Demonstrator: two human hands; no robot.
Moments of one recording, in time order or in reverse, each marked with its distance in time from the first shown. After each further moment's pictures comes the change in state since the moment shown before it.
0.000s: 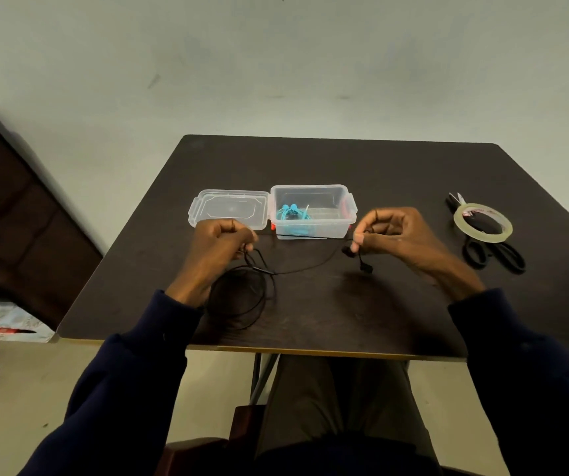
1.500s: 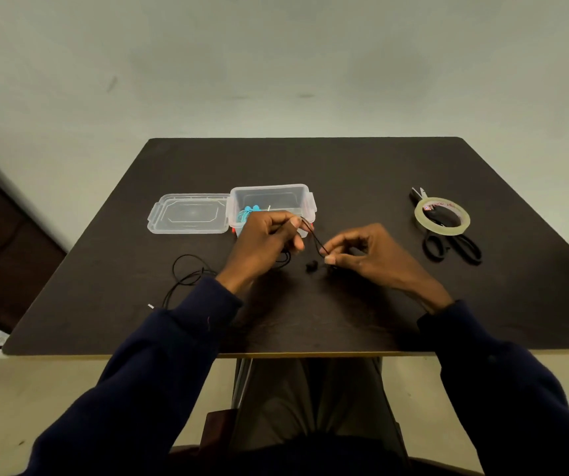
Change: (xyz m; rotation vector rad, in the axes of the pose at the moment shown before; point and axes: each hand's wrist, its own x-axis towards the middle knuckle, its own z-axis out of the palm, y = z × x) left_hand 0.010 0.024 0.115 0.056 -0.271 0.234; right_hand -0.022 0.021 -0.023 -0.362 -0.055 0.081
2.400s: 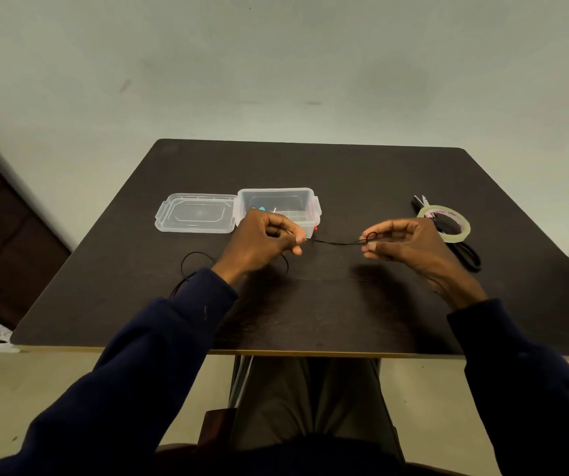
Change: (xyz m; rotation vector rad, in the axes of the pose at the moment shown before) left_hand 0.002 -0.004 -0.017 0.098 -0.010 -0.040; right_hand -0.012 0.017 -0.035 0.483 0.247 0.160
